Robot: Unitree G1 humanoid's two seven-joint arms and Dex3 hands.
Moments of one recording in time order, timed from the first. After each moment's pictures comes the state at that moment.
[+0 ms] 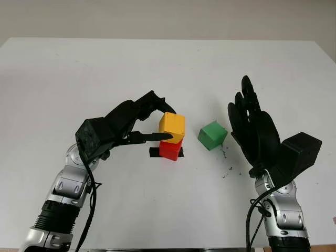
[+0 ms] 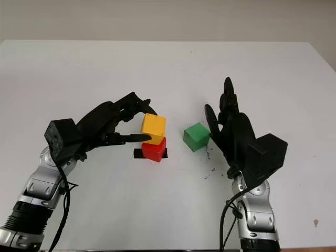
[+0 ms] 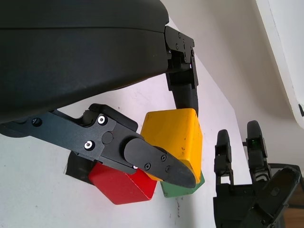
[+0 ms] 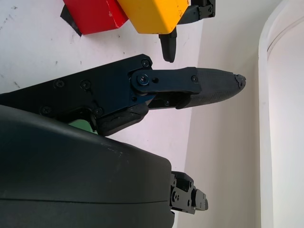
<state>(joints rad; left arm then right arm) -0.39 0.34 -0.09 0.13 -0.01 -0.04 -0.46 -0.15 -0.14 -0.10 -0.06 0.12 0.03 0.15</state>
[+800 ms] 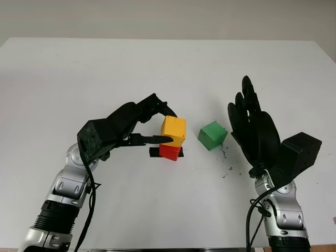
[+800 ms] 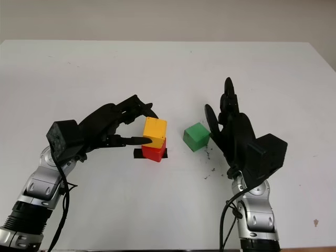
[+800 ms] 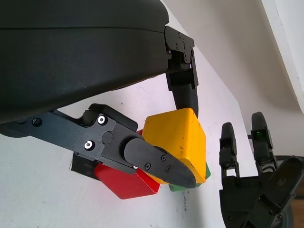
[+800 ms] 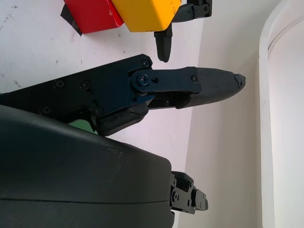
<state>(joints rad) -0.39 0.35 -0.10 0.12 0.02 -0.05 -0.48 -0.15 -0.14 -0.10 -0.06 0.12 0.04 0.14</state>
